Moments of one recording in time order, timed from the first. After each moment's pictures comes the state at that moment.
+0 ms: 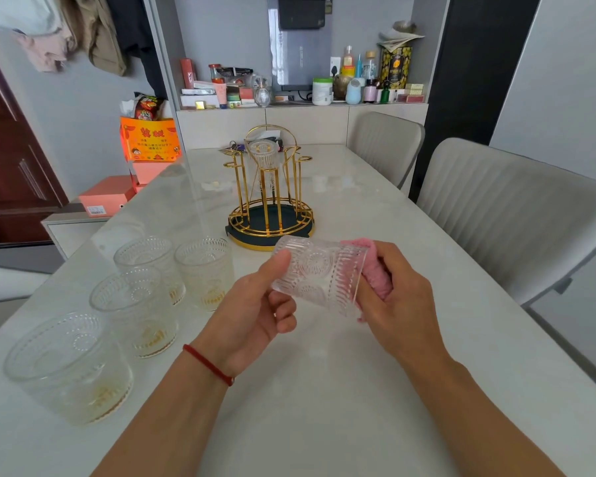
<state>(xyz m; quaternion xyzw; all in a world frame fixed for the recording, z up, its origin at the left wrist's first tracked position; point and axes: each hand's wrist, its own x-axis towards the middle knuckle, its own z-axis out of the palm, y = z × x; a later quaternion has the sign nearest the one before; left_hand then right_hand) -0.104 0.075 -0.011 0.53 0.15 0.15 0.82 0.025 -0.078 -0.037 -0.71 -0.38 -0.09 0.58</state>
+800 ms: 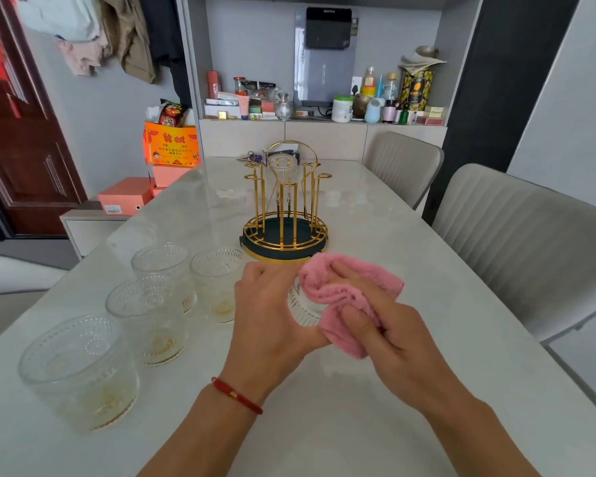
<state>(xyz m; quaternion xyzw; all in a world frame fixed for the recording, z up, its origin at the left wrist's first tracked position) -0.097 0.071 -0.026 0.84 0.12 0.45 0.27 0.010 -0.078 -0.023 -0.66 -0.55 0.03 0.52</state>
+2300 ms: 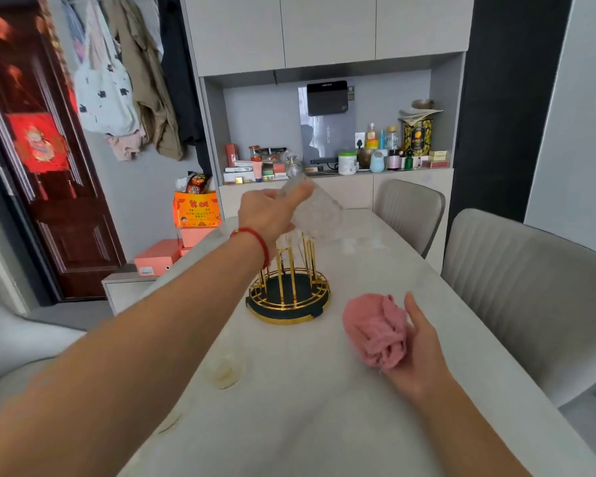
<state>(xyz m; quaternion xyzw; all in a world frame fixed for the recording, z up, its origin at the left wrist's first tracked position) 0.027 0.142 0.147 0.68 0.27 0.41 0.55 0.114 -0.058 -0.023 -0.21 -0.05 0.48 0.85</state>
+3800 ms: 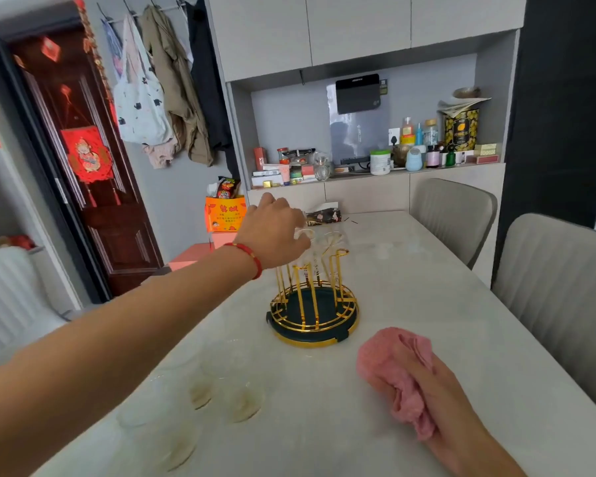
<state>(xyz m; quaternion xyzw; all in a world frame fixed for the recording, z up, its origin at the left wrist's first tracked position) 0.040 0.208 0.147 0.94 0.23 0.22 -0.13 0.115 -0.038 -0.038 -0.47 -0.15 0.37 0.79</state>
